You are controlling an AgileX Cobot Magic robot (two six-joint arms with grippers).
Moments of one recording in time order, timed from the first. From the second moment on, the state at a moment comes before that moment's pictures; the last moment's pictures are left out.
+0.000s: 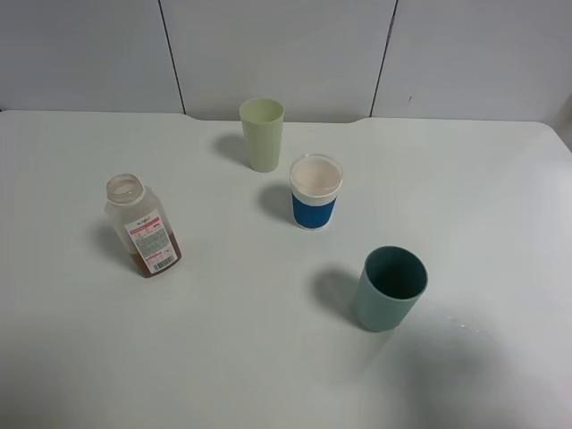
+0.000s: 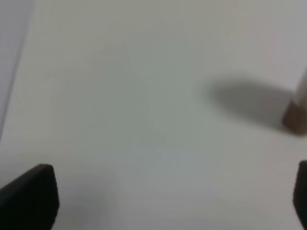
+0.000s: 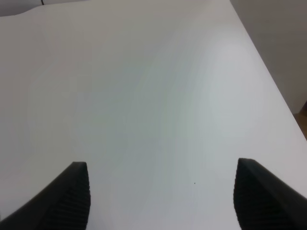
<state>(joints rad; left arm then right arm) -0.04 0.30 -0.57 0.09 0.97 0.11 -0.02 0.00 -0.50 -0.13 1.06 0.08</state>
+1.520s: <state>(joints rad) -0.52 0.98 -0.33 0.08 0.39 0.18 -0.02 0.00 -0.50 -0.13 1.06 0.08</state>
